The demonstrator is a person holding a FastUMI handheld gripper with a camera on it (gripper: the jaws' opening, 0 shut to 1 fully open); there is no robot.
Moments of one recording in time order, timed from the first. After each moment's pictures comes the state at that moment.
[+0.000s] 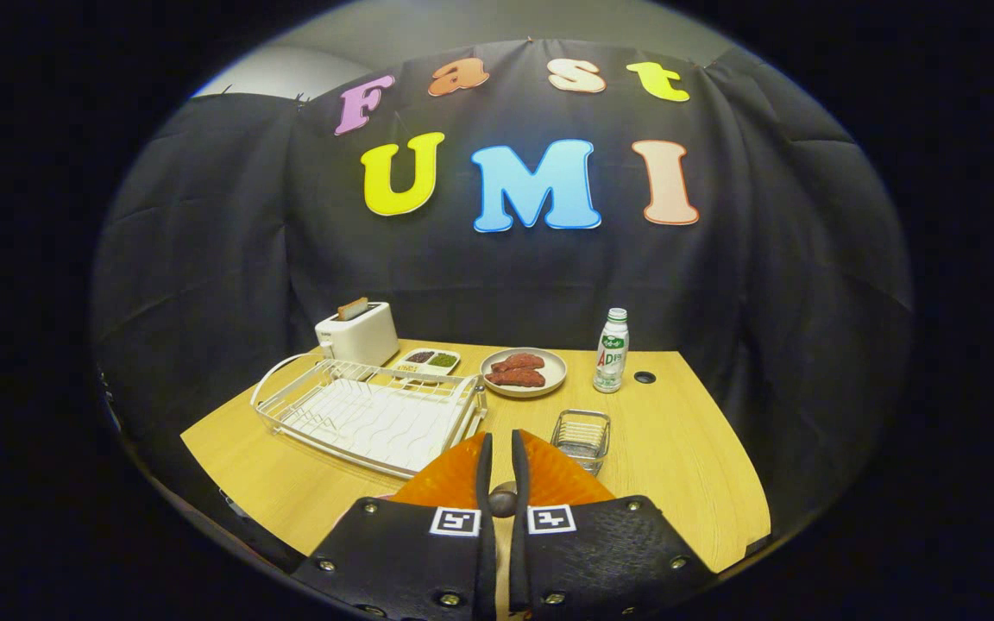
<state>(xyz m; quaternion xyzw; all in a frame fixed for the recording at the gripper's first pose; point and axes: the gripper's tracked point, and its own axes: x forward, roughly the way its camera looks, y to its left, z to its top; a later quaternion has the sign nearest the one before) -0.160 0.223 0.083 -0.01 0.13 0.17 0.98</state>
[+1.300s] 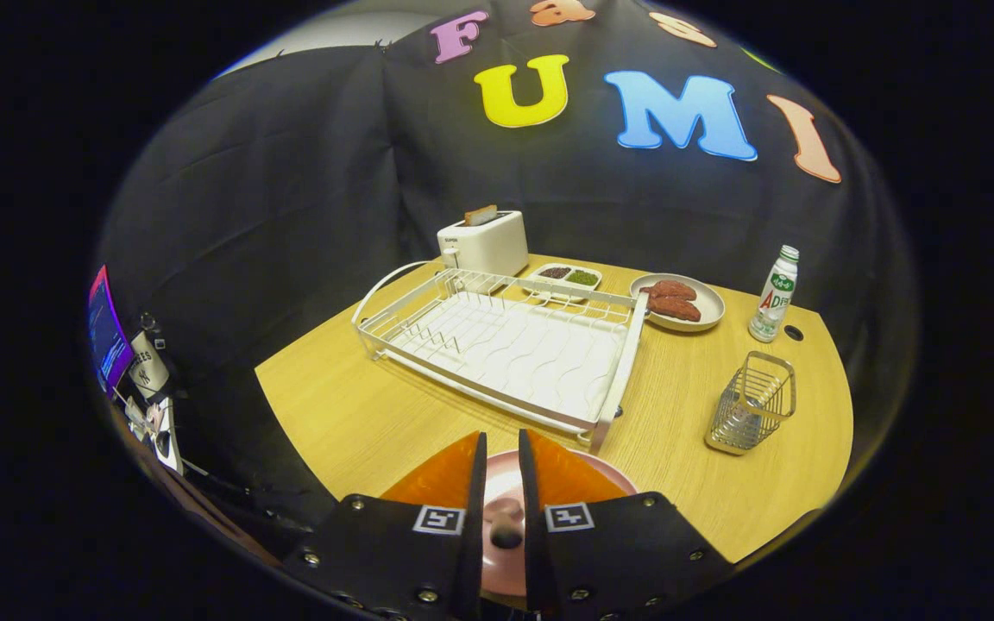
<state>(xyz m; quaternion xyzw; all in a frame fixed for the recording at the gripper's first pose) -0.189 0.351 0.011 -0.06 0.24 0.33 0.91</state>
